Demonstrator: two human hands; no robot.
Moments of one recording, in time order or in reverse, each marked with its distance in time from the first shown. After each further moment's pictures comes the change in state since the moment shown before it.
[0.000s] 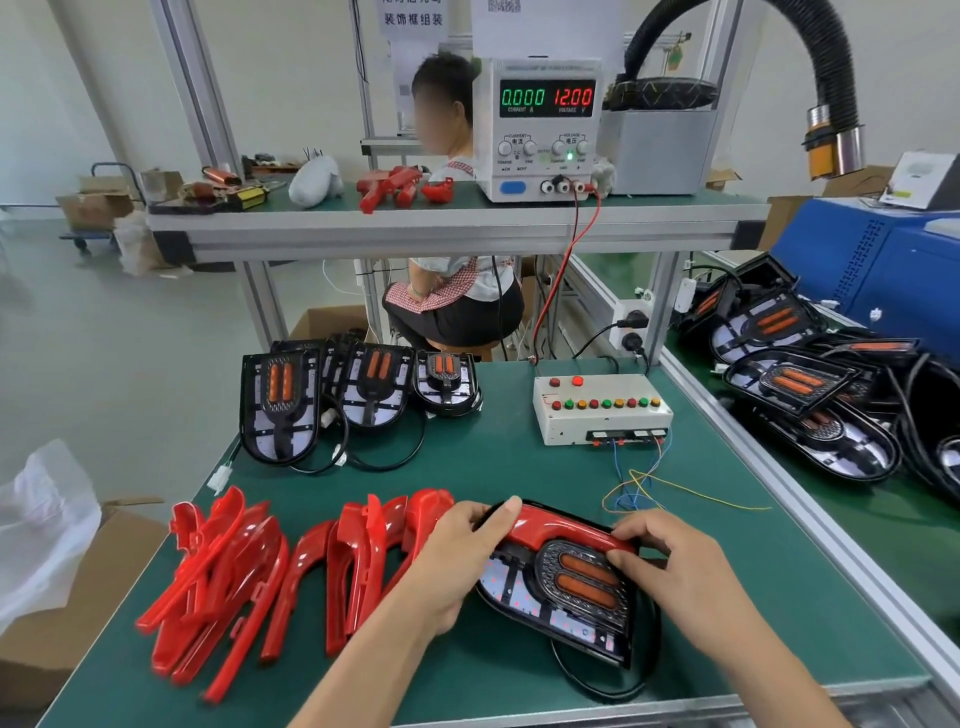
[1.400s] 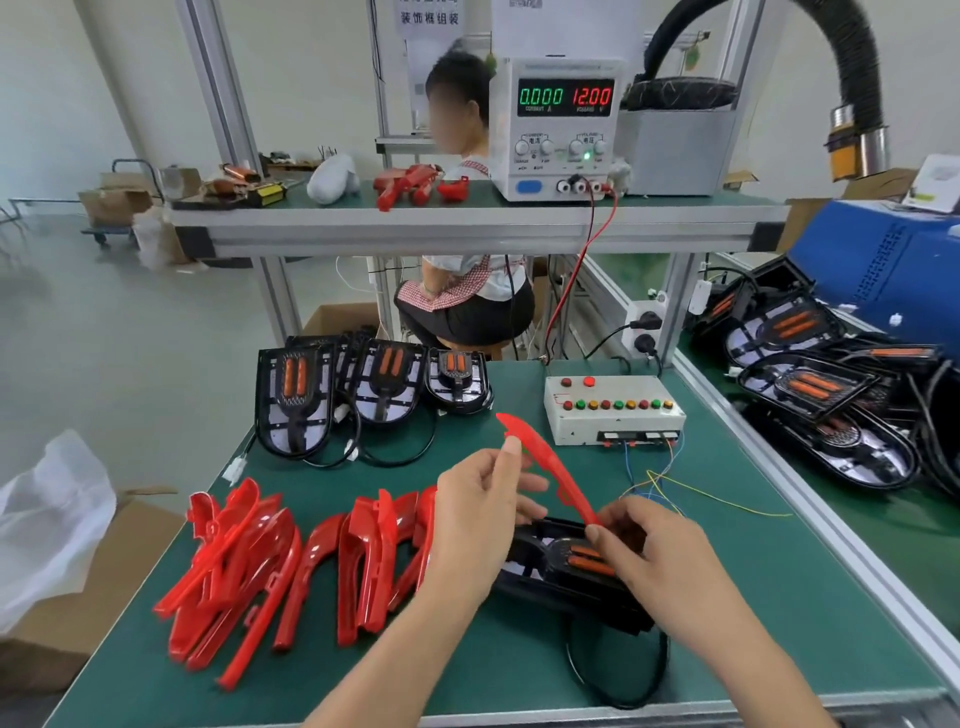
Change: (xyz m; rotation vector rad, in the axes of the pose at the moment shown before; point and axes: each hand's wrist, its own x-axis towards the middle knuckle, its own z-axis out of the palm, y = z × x) left_hand -0.028 0.053 0.020 -0.074 0.226 0.306; right_hand 0.002 -0.047 0.013 -0.194 0.021 -0.027
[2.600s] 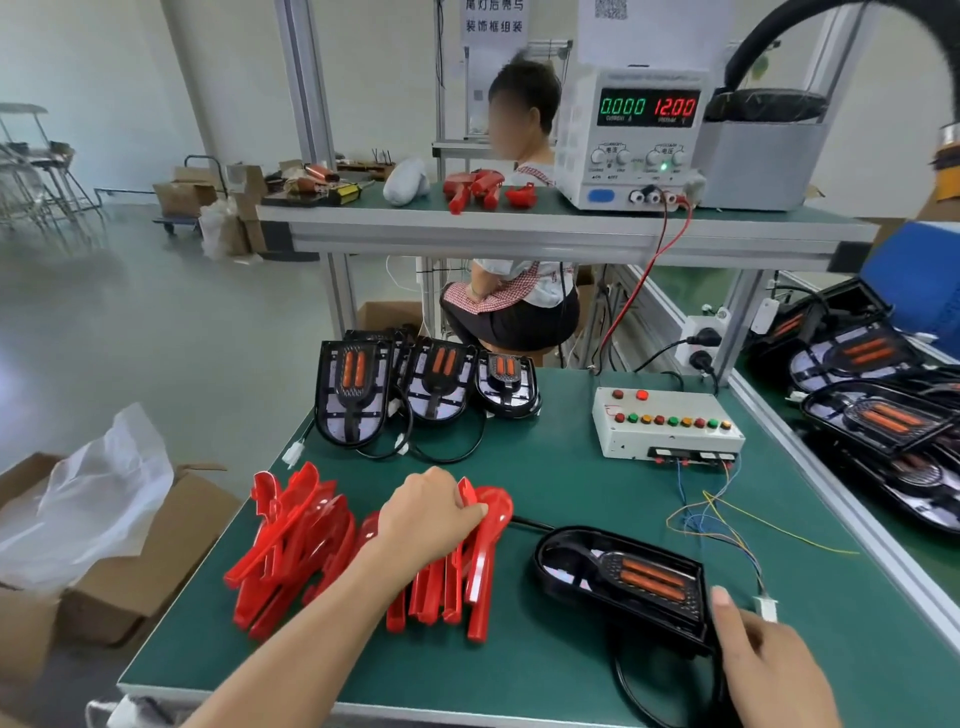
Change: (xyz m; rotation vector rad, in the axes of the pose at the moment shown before) left_hand 0.040 -0.012 -0.104 1.095 -0.042 -0.101; right_hand -0.044 0.022 0.017 0.076 0.123 0.495
